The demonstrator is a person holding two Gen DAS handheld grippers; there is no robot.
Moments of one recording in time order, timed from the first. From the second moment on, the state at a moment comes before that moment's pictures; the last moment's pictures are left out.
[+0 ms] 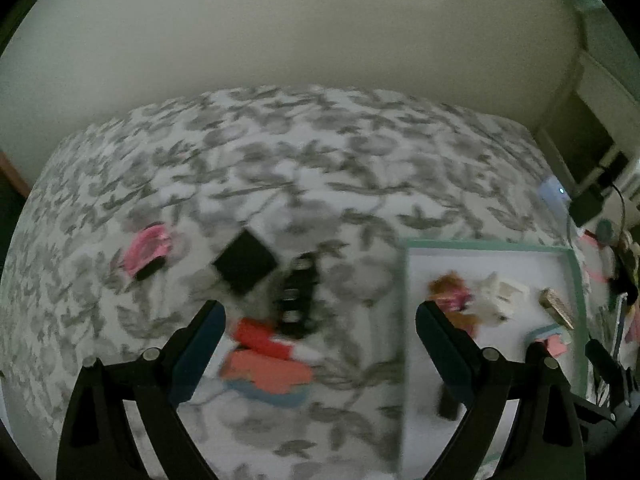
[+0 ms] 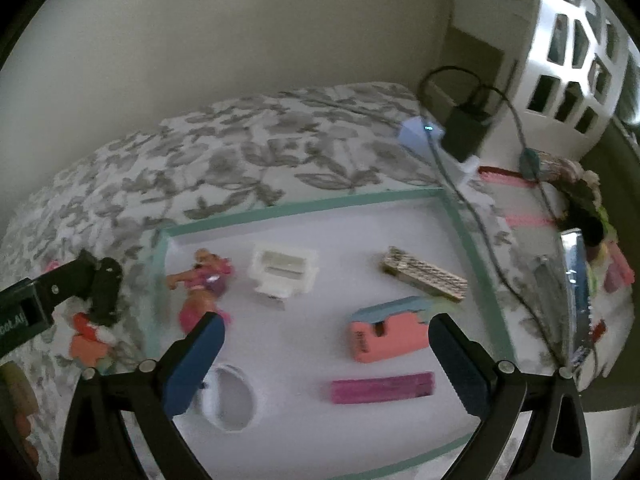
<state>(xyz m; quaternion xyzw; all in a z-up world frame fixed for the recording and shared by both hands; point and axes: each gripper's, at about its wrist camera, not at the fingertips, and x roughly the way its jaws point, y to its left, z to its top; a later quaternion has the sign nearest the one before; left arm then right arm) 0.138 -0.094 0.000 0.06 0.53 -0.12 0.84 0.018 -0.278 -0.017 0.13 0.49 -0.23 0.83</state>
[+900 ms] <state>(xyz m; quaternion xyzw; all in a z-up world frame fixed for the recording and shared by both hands) 0.191 0.130 -0.036 -0.05 0.57 0.02 0.82 0.106 -0.108 -0.062 0.12 0.53 -0.08 0.83</state>
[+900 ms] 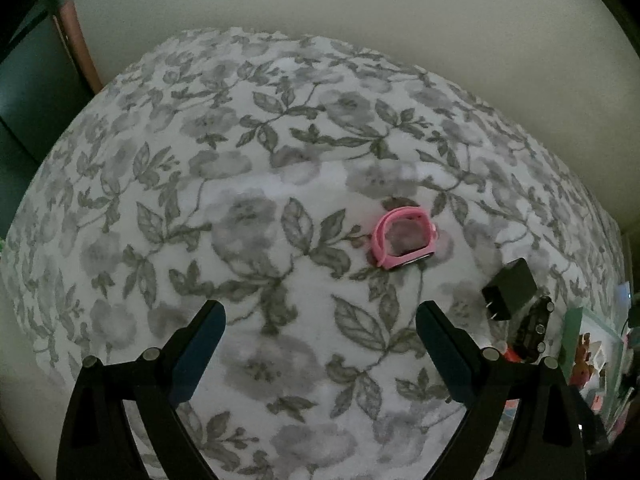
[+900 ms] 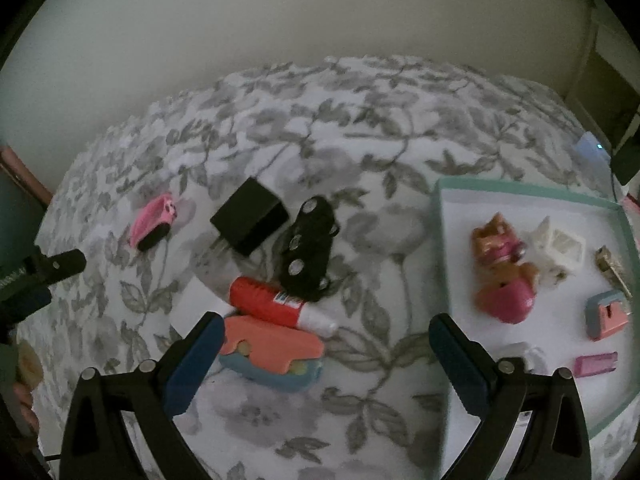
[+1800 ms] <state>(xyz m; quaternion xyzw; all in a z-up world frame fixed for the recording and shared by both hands) 0.206 0.115 -0.053 -0.07 0.58 -0.01 0.81 0.124 -0.073 -0.111 0.12 0.58 -0.09 0.80</state>
